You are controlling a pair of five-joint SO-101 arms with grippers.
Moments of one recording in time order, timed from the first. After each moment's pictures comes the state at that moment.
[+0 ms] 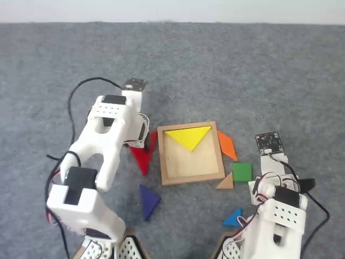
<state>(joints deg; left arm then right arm) 1.1 11.3 23.7 72.1 1.1 15.3 -64.0 85.3 57.2 26.6</state>
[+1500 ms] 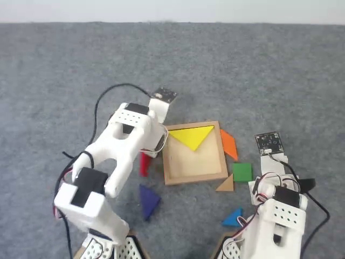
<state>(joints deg) 10.2 9.6 27.9 67.7 -4.1 15.3 -64.0 85.3 57.2 26.6</state>
